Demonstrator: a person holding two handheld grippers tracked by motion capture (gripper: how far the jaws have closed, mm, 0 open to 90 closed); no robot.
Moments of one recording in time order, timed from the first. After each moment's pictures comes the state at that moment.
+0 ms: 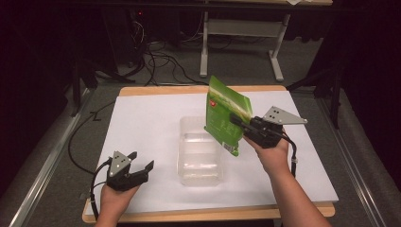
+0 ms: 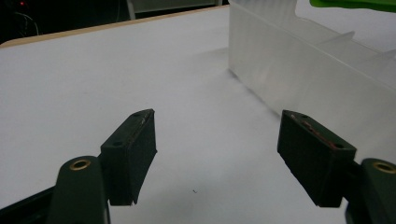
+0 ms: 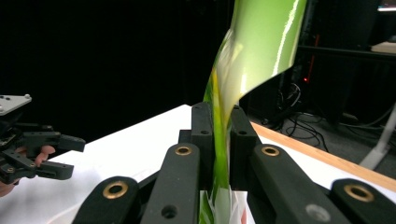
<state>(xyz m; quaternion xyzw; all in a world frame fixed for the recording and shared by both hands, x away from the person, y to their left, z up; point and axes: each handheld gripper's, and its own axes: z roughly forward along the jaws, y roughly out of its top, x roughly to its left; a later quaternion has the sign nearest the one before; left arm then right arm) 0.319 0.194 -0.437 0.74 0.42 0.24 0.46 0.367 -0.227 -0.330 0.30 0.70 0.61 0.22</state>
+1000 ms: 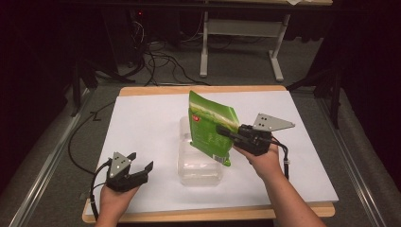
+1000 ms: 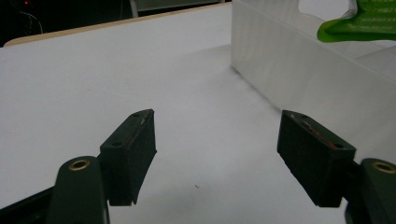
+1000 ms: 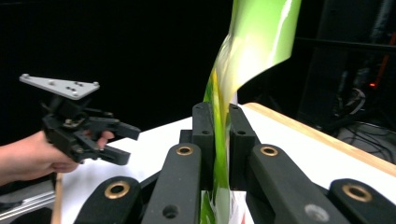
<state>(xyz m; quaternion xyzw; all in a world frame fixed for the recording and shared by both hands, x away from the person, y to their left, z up) 0.317 0.194 -0.438 0.74 0.42 0.25 0.45 0.360 -0.205 -0.341 0.23 0.72 0.63 0.15</state>
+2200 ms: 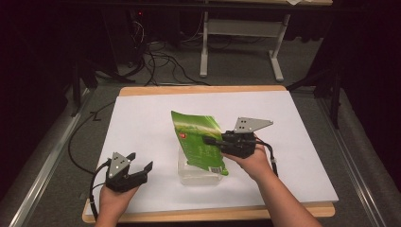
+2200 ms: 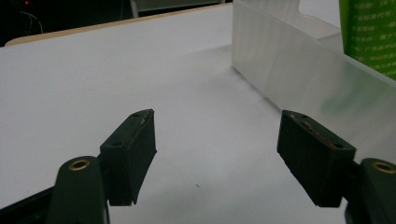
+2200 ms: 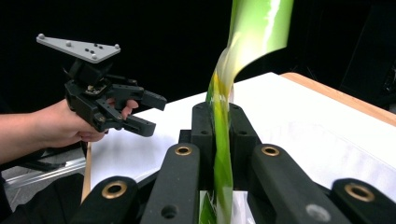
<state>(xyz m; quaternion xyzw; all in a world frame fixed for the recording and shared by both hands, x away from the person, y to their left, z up) 0.316 0.196 -0.437 0.74 0.43 0.25 0.46 0.371 -0.176 -0.360 0.21 0.77 0.59 0.08</state>
